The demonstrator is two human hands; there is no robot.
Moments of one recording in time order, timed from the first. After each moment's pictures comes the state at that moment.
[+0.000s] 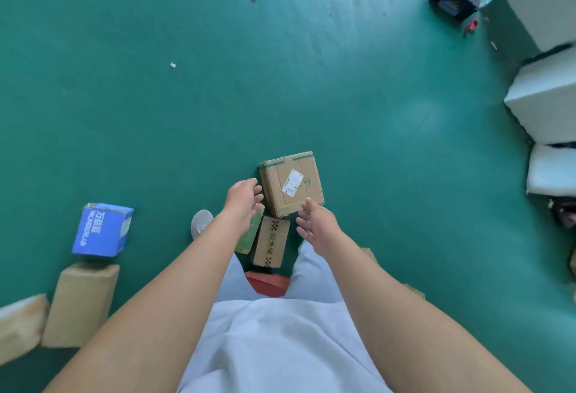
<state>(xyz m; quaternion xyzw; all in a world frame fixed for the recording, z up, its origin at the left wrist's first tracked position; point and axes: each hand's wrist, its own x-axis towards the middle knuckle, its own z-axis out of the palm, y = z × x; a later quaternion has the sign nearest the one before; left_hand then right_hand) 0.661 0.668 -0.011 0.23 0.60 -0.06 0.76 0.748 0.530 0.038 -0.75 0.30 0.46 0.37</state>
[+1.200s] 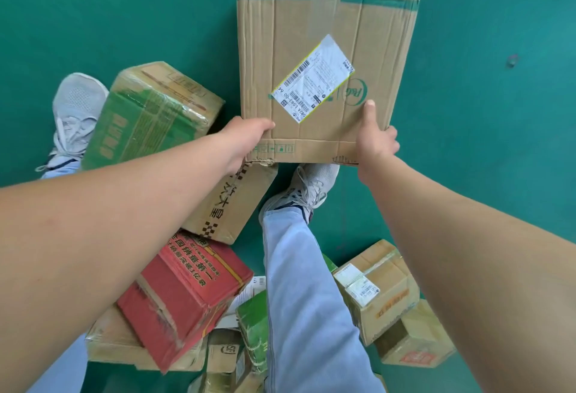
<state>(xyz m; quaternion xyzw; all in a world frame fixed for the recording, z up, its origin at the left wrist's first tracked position) 0.800 0.449 -0.640 0.23 0.69 -0.24 0.64 0.998 0.340 -0.619 -0.87 0.25 0.41 0.11</state>
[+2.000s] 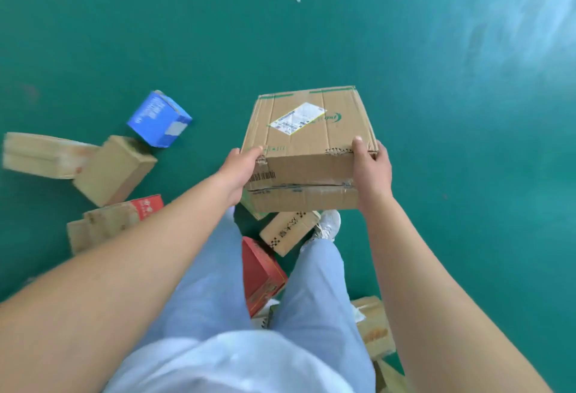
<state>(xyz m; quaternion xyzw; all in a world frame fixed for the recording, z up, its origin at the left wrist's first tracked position) 0.629 0.562 -0.193 0.23 0.74 0.02 0.63 0.880 0.496 -0.121 -0.83 -0.07 0.46 0.30</state>
